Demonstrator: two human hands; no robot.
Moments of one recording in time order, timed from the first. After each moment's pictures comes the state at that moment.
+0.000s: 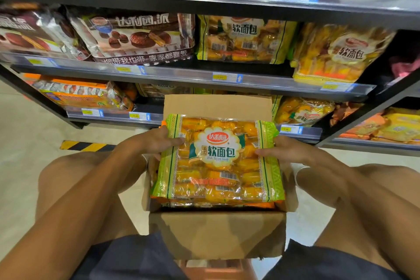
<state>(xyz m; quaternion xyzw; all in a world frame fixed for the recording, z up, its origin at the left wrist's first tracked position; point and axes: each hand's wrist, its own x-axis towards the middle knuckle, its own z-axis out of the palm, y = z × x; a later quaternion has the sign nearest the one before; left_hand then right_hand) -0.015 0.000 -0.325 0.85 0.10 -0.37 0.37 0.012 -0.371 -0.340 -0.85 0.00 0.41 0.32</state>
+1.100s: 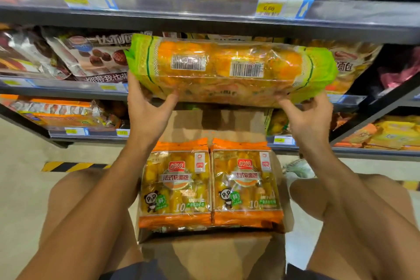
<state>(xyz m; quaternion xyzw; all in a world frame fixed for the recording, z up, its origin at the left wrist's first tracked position) 0.032 -0.048 -0.260 0.76 0.03 0.23 0.60 0.038 -0.351 -0.260 -0.80 0.04 -0.21 0.56</state>
